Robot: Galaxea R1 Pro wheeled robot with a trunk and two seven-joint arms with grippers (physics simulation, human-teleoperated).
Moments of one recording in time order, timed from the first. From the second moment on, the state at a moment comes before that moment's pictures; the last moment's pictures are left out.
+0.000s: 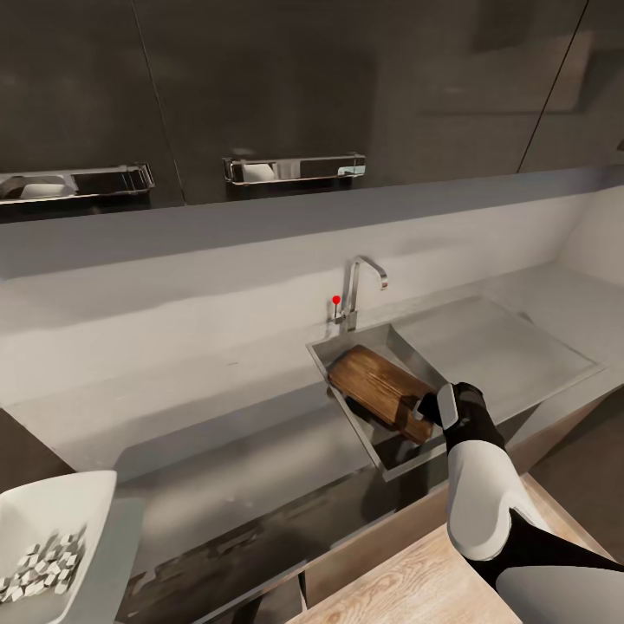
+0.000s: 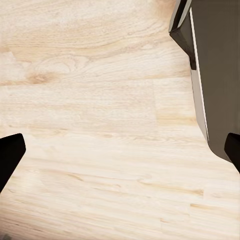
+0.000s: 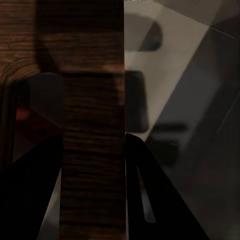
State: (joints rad) left arm -0.03 0.16 -2.09 -0.22 2.35 -0.07 0.22; right arm -0.99 0.15 -0.76 -0.72 0.15 0.72 -0.32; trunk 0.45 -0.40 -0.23
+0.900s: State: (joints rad) left arm -0.03 0.16 -2.09 -0.22 2.35 -0.07 0.22; right arm -0.99 0.14 -0.76 -0.75 0.13 0.72 -0.32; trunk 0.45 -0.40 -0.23
